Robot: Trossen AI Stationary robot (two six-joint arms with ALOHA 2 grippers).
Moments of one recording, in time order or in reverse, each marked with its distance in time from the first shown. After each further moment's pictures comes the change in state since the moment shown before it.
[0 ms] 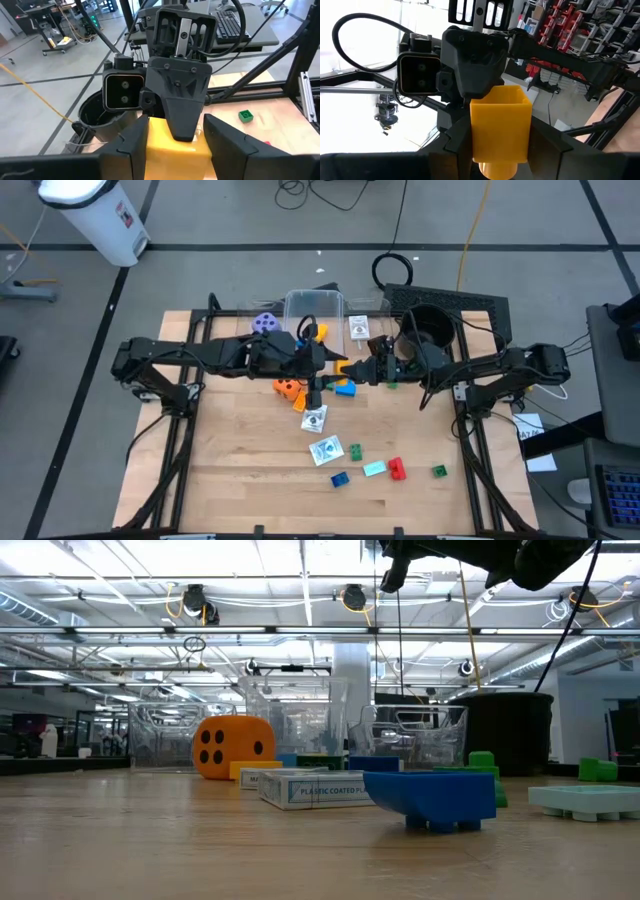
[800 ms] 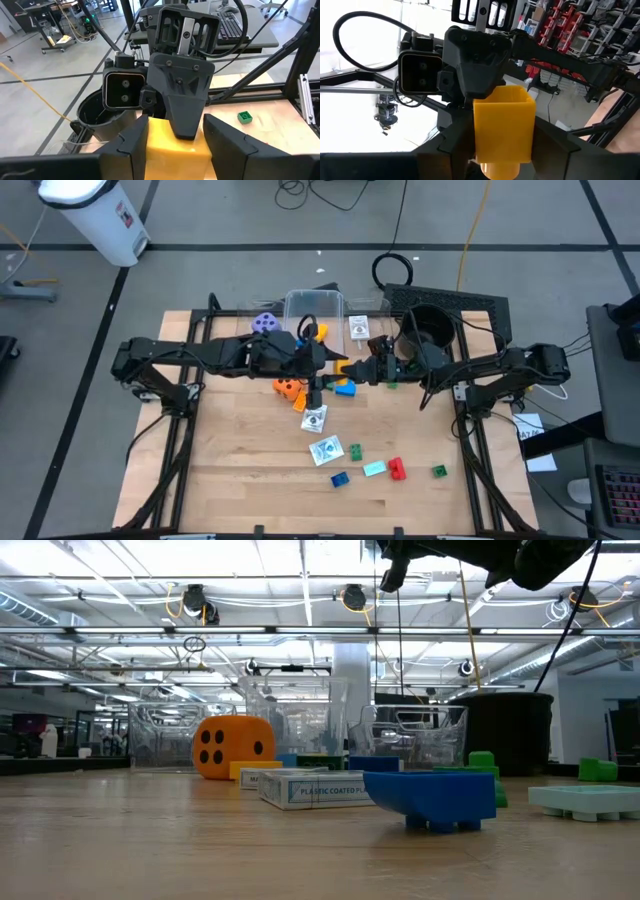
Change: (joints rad) left arm 0.001 -0.003 -0.002 -0.001 0.010 -0.020; right arm 0.000 0.000 0.000 0.001 0.004 -0.007
